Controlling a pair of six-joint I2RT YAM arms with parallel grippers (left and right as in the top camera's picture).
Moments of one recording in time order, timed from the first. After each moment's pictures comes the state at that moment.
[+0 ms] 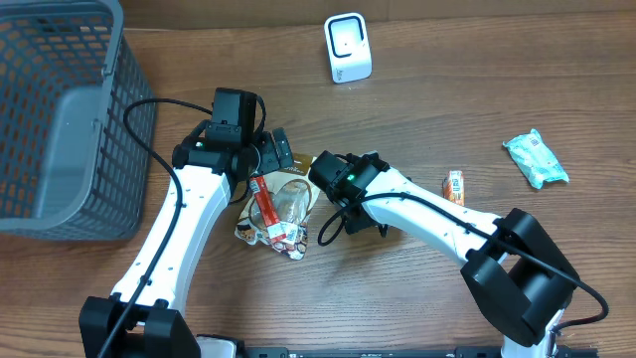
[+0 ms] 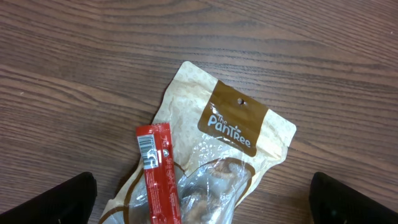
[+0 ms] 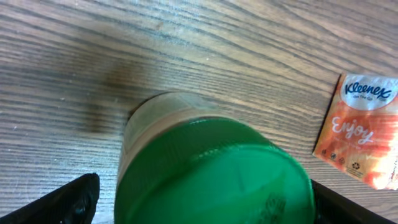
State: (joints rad) left arm -0.16 1.53 1.19 -0.78 -0.04 -0.46; right arm 0.83 1.96 1.41 -1.06 0.37 0.60
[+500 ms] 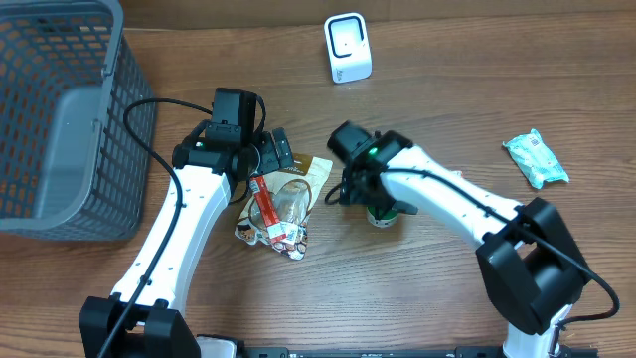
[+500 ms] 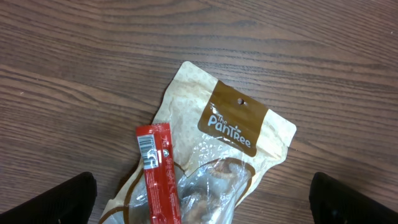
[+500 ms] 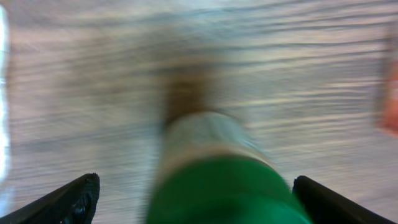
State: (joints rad) left arm -0.16 1.53 1.19 -0.78 -0.04 -0.46; right arm 0.69 1.96 1.46 -0.99 0.08 0.87
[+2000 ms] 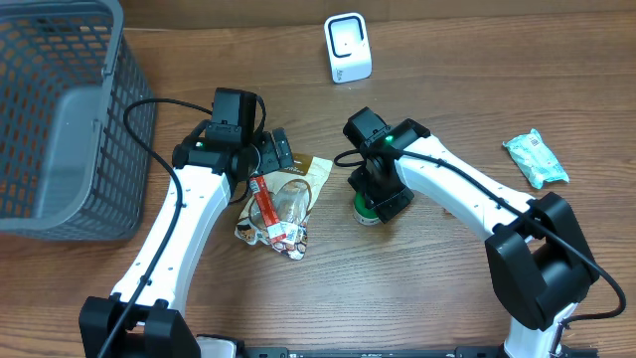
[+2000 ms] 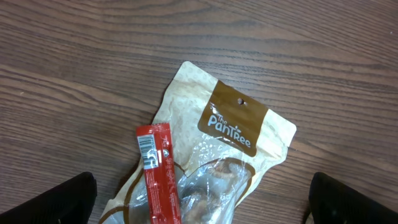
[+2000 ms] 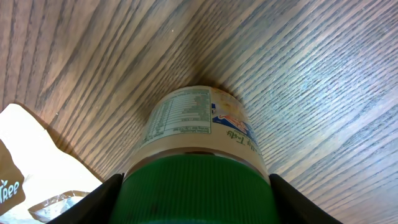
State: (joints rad) left arm -0.16 1.53 1.19 -0.78 -0.04 -0.46; right arm 0.63 1.95 1.46 -1.01 -0.12 1.50
